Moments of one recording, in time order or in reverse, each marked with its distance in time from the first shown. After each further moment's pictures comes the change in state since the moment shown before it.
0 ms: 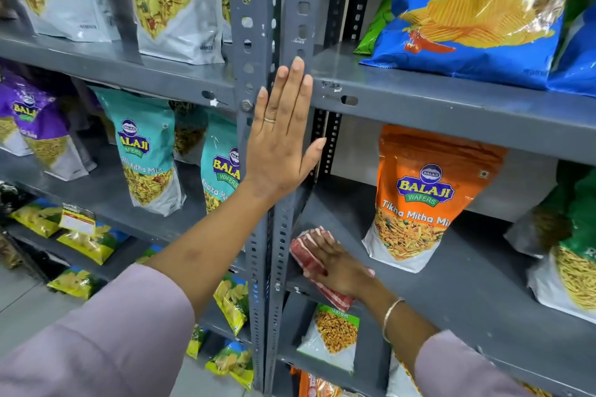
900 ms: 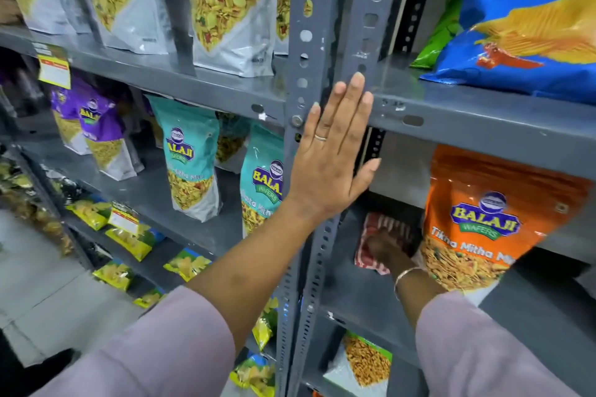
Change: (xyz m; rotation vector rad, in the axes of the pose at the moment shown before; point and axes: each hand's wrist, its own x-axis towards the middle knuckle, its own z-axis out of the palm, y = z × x) left_hand 0.012 0.002 0.005 0.009 0.001 -0.002; right_hand 0.088 0.025 -0.056 0.726 0.178 0.669
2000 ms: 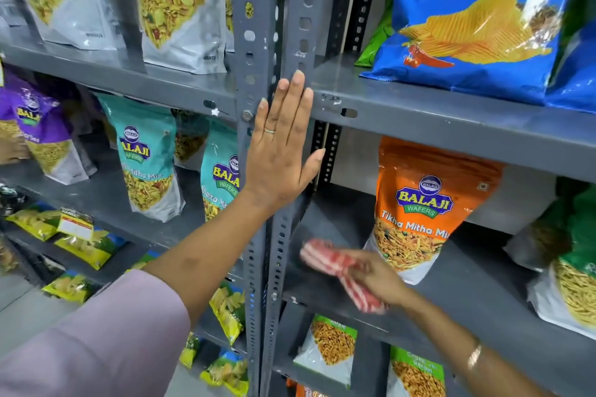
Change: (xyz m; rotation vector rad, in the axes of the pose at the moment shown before) left_hand -0.005 -0.004 0.006 -0.063 0.002 0.007; right_hand -0.135 0.047 -0.056 0.010 -0.183 -0.556
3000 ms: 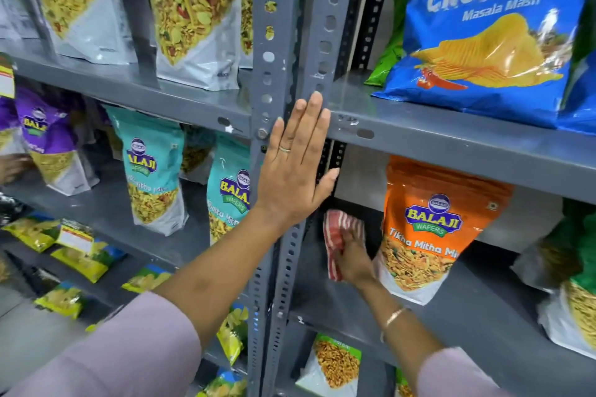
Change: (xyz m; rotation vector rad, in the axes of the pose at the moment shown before) left_hand 0.003 0.004 -0.005 0.026 -0.034 0.008; right_hand 0.100 0.032 0.034 -0.418 0.317 0.239
